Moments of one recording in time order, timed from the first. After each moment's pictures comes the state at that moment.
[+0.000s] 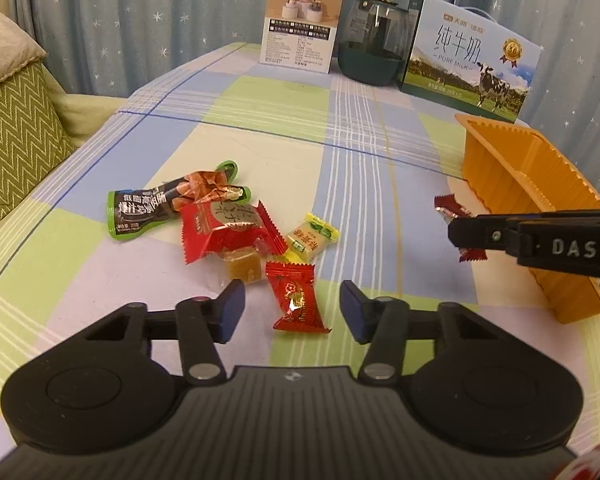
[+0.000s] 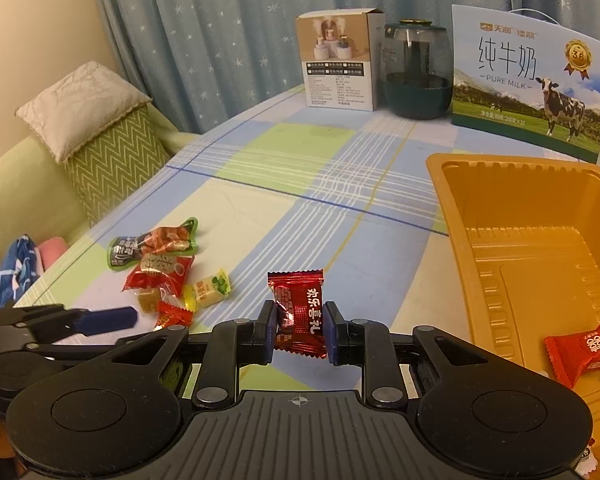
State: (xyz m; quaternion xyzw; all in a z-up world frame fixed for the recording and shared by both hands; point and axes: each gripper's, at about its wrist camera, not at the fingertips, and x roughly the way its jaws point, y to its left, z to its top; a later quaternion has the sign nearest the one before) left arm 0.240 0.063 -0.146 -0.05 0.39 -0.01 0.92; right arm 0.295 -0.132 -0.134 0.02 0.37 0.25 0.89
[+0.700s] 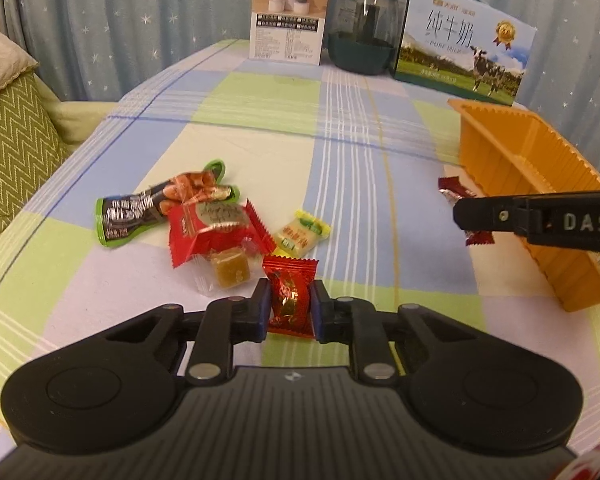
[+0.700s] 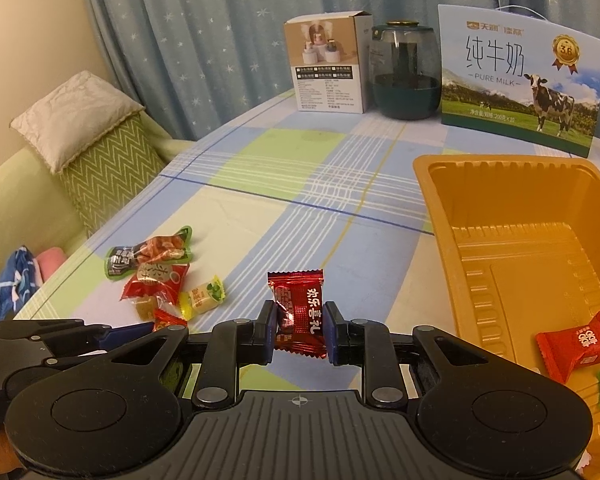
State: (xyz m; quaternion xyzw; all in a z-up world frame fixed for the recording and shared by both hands) left arm 0.241 0.052 -0.143 -0.03 0.40 -0.02 0.92; right arm 0.295 -0.139 -0.127 0.03 0.37 0.24 0.90
